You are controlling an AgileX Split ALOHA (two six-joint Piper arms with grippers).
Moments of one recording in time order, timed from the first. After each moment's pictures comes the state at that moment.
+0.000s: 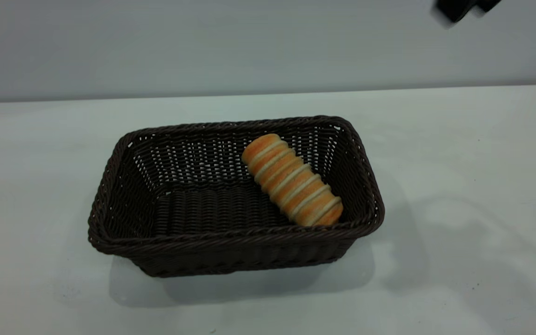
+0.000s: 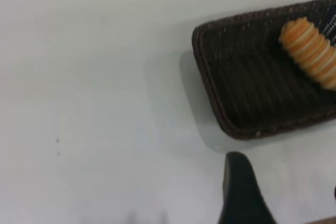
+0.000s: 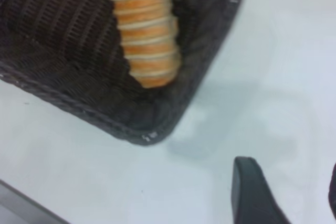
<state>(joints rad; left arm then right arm) -0.16 0.68 -0.95 -0.07 1.01 -0.02 0.37 1.51 -1.28 0.14 0.92 -0.20</state>
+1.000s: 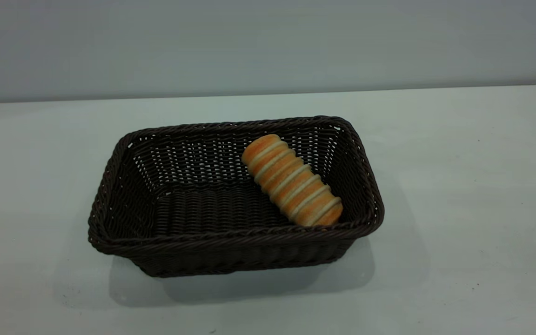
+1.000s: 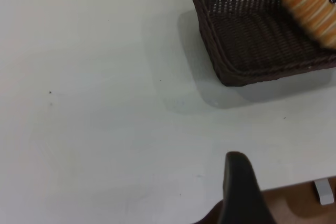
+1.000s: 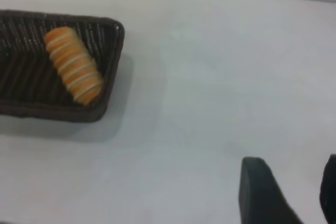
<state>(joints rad) -0.16 0.21 -0.66 -0.07 1.11 -0.05 0.36 0.23 -0.67 -0.11 1.07 0.18</state>
